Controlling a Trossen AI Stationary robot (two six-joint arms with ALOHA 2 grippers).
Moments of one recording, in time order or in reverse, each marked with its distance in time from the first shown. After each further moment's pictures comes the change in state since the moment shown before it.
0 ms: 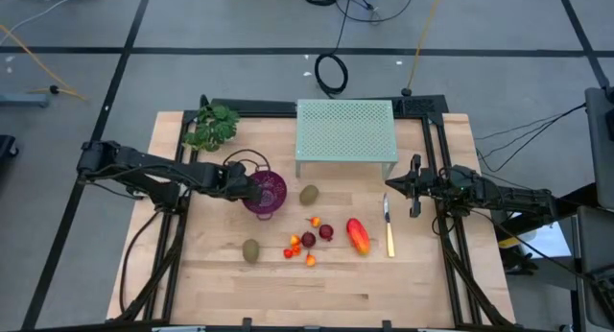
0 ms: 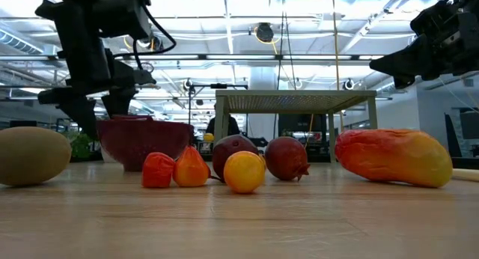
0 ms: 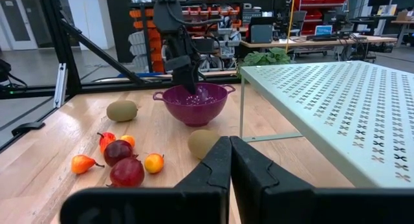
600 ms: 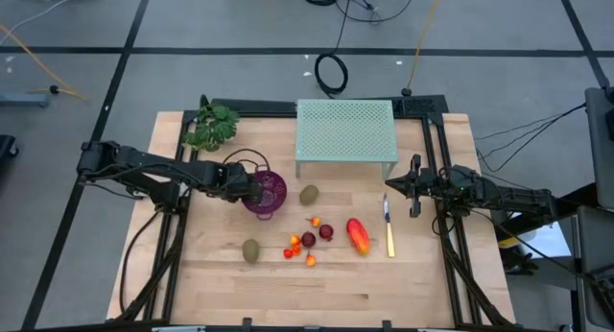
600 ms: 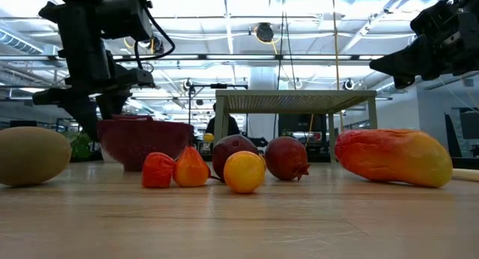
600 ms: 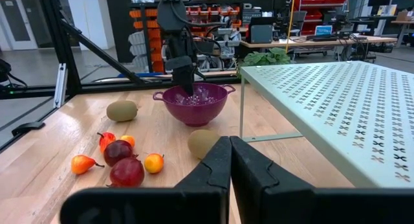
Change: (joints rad) left arm 0.023 0.000 0.000 0.004 0.097 -0.062; right arm 0.000 0.000 0.000 0.000 0.000 0.000
